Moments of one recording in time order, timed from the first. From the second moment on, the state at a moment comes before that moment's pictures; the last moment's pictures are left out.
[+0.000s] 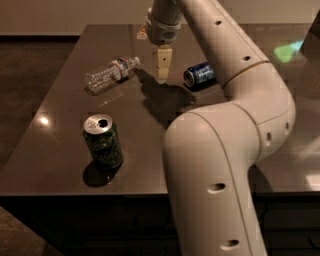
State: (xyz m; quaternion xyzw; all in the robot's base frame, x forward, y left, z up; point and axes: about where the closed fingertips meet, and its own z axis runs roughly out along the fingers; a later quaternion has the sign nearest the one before) arm 0.751 0.019 0.899 -0.82 0.54 -0.01 0.20
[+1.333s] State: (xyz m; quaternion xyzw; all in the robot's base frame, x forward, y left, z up) arm 0.767 0.095 0.870 -0.88 0.45 -0.02 0.17
